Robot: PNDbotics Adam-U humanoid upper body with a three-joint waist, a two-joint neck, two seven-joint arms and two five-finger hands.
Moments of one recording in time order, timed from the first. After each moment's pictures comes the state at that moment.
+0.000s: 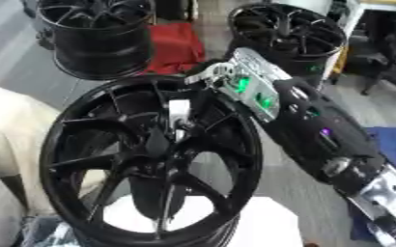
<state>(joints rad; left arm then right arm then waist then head) -0.08 0.31 0.51 -1.05 -0.09 -0.37 -0.75 -1.06 -0.29 0.58 -1.13 0.61 0.17 0.91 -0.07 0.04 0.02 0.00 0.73</state>
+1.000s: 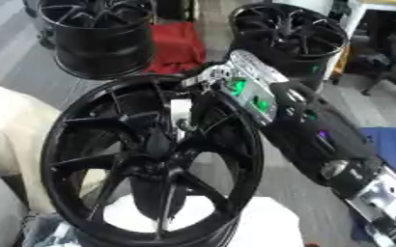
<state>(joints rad) -0.08 0.31 0.51 -1.05 -0.09 -0.37 -0.75 -1.05 -0.29 0.57 -1.19 0.62 0.17 0.89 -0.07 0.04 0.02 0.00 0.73</state>
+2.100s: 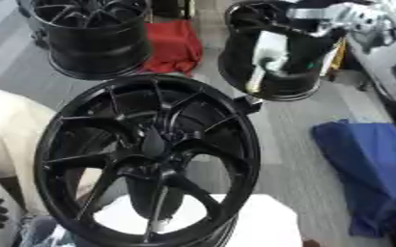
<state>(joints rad) -0.06 0.31 0.58 -1.04 -0.05 -0.37 -0.75 -0.93 -0.64 0.34 -1.37 0.58 0.36 0.77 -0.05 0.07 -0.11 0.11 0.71</state>
